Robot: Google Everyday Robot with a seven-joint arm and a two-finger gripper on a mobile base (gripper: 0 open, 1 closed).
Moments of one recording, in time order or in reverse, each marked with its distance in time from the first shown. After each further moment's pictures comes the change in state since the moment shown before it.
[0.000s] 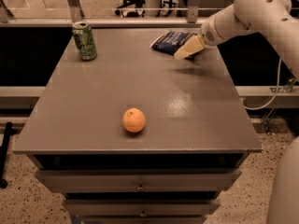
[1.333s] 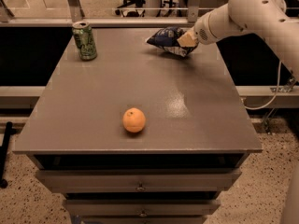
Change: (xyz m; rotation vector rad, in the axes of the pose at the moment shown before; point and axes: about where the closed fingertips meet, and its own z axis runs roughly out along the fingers) arm -0.023 0.016 -0.001 0.016 -0.065 0.028
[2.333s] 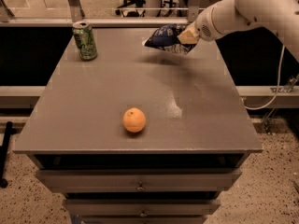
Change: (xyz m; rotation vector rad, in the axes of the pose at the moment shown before) arm -0.016 0.025 -0.036 -0.025 -0.009 -0.072
